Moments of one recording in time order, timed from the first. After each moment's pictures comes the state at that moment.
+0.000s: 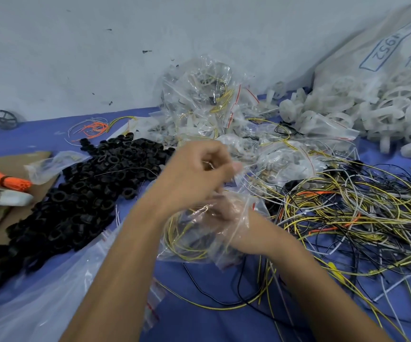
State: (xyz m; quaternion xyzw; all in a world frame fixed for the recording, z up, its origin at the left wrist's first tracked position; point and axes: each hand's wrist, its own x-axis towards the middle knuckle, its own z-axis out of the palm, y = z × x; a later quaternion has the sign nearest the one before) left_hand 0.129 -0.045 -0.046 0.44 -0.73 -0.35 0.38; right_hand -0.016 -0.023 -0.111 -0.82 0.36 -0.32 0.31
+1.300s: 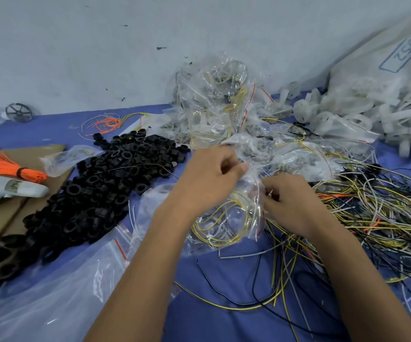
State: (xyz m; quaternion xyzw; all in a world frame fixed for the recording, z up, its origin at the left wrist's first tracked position) left_hand 0.128 -0.058 -0.068 0.51 -0.75 -0.20 0.36; right_hand -0.067 -0.049 -0.111 -0.79 0.54 -0.29 0.12
